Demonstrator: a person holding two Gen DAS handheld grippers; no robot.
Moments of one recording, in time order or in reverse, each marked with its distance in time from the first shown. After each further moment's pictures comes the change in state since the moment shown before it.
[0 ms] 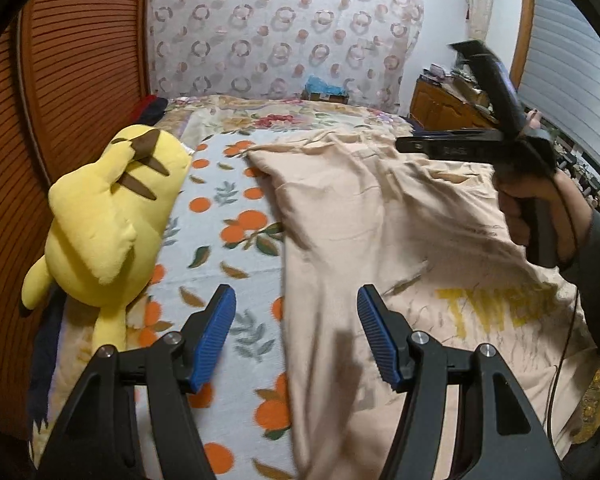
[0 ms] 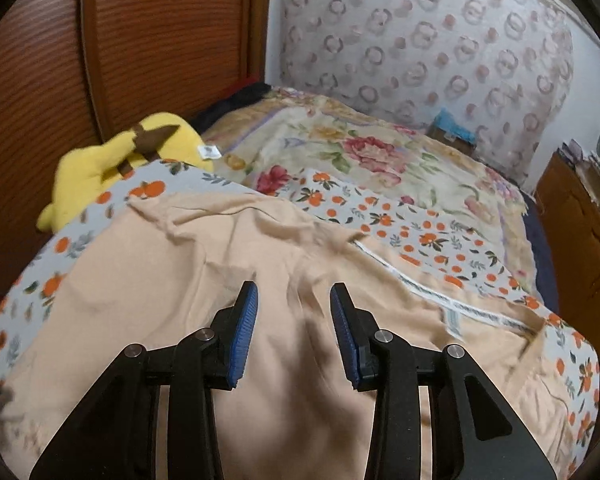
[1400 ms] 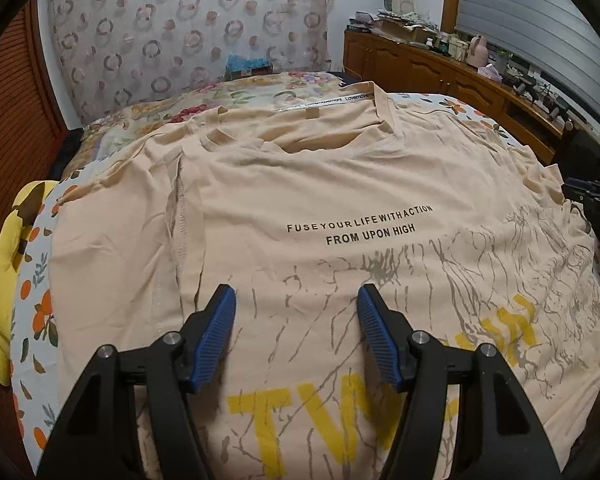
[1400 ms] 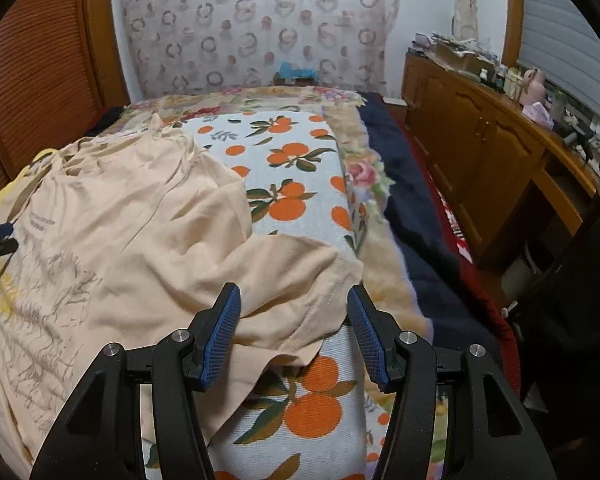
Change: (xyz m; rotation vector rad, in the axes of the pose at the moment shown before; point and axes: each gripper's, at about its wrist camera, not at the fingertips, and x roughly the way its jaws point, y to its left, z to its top) left arm 0.081 -0.150 0.030 0.249 0.120 -0.089; right arm -0.211 -0.232 -0.267 0.398 0.033 -0.272
